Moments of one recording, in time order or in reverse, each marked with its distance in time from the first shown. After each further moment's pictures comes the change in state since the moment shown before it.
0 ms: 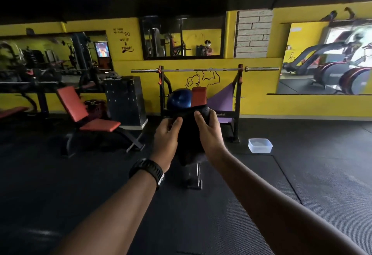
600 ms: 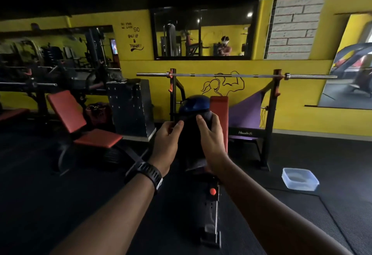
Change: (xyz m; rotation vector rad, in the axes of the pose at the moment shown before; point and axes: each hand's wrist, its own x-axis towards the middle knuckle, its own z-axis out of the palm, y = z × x) left_hand 0.501 -0.130 0.030 0.023 0.063 -0.021; right_hand 0.479 0.196 0.121 0.009 -0.064 0.032
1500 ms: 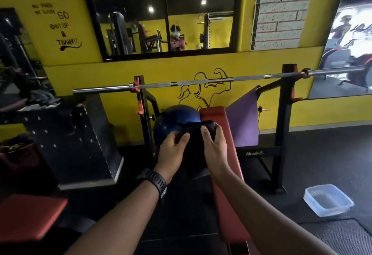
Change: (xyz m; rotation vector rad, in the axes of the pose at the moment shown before) left_hand 0.700 -0.230 0.050 0.179 -0.328 0.040; right_hand 0.616 0.291 0.148 -0.207 0.413 0.036
